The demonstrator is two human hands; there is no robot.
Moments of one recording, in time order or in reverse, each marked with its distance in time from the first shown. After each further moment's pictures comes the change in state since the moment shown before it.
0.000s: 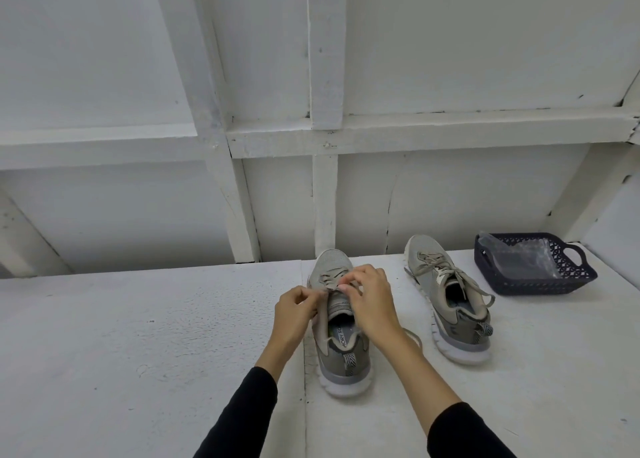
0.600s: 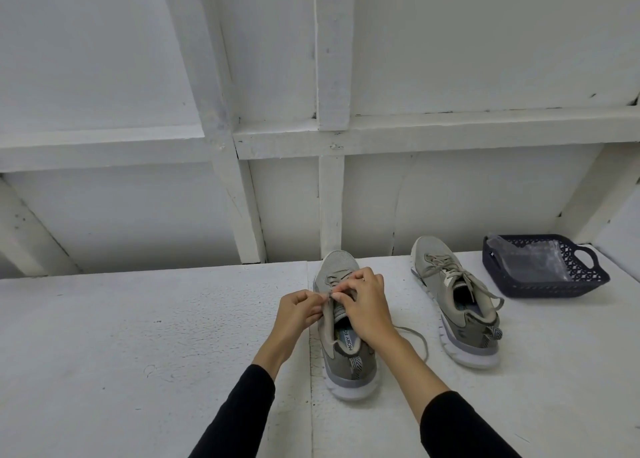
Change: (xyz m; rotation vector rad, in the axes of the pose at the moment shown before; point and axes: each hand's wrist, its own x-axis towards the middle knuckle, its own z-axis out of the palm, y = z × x) left_hand 0.007 -0.003 -0.013 -0.226 -0.157 -0.099; right_hand 0.003 0.005 0.025 -0.050 -0.053 0.023
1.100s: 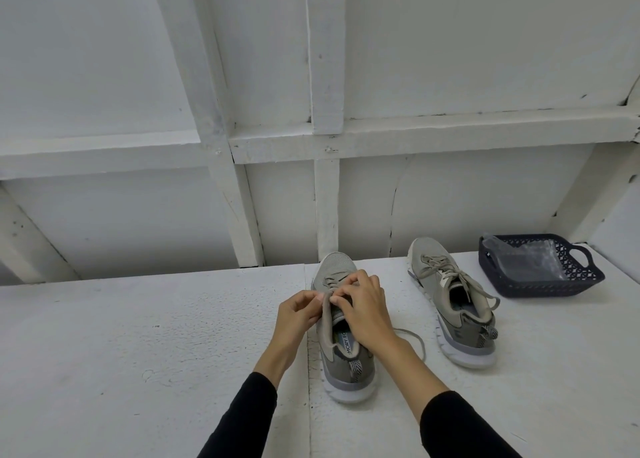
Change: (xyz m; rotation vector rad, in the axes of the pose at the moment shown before) left_hand -0.007 -0.006 0.006 0.017 -0.009 0.104; right_hand -0.005 0.001 -0.007 -0.160 -0.040 -0.096
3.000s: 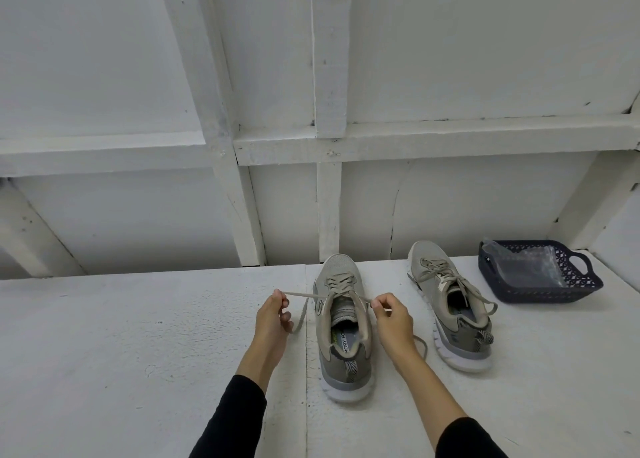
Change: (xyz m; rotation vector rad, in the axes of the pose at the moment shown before) left_hand 0.004 0.009 -0.021 -0.261 0.342 -0.232; right_hand -0.019 0.041 -0.006 0.457 0.124 0.499
